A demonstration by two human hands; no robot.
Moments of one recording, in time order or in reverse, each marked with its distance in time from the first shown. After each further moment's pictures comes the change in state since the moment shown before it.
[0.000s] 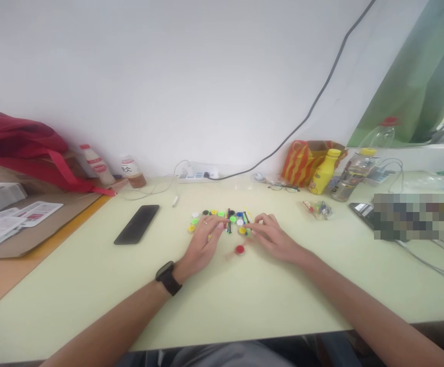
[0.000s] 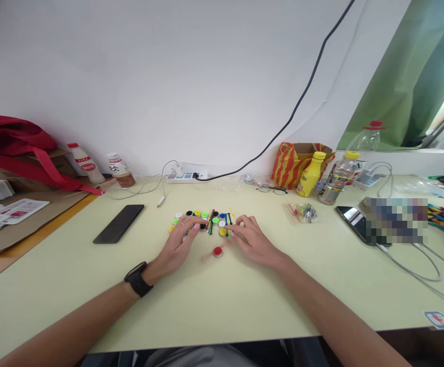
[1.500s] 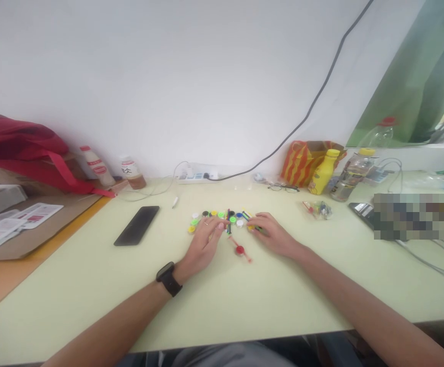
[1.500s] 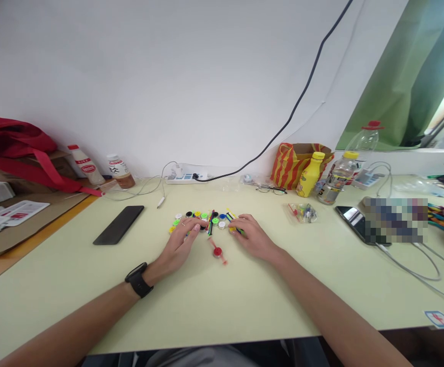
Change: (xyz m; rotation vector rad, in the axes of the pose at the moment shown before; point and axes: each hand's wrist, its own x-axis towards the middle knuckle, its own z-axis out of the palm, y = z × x) left_hand -0.001 -0.008 0.003 -0.007 -0.016 -0.008; right_hand 0.016 0.041 0.020 0.033 0.155 -0.127
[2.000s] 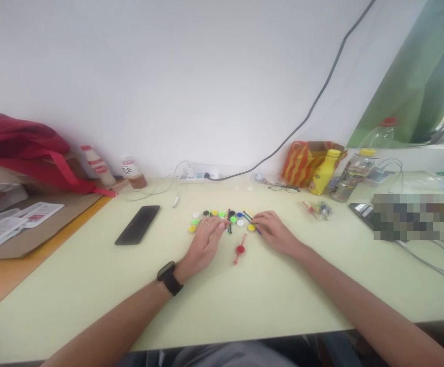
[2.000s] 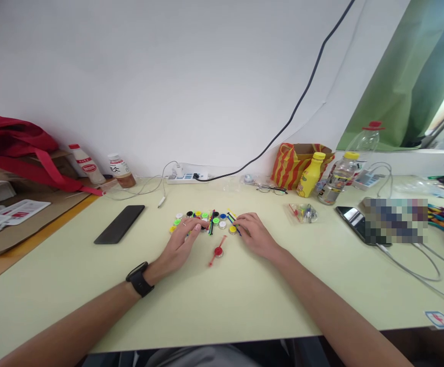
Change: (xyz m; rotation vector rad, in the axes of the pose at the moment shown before) left_hand 0.000 0.003 -0.001 0.009 0.000 -0.006; right_hand 0.000 0.007 -0.006 -0.060 0.034 0.015
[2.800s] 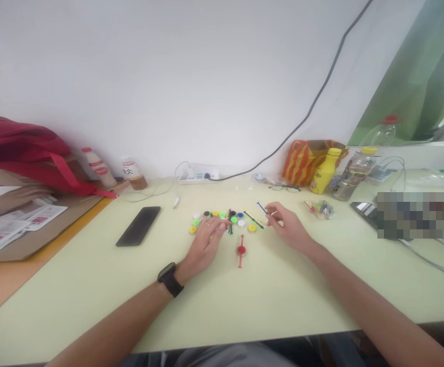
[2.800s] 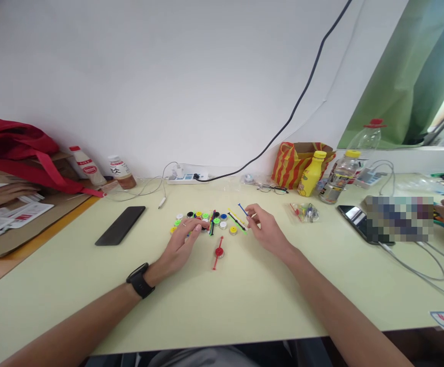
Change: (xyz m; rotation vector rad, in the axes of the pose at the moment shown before) left_hand 0.001 0.004 -0.002 0.009 -0.004 -0.005; right_hand 0.001 -0.025 -0.034 0.177 0.146 0.232
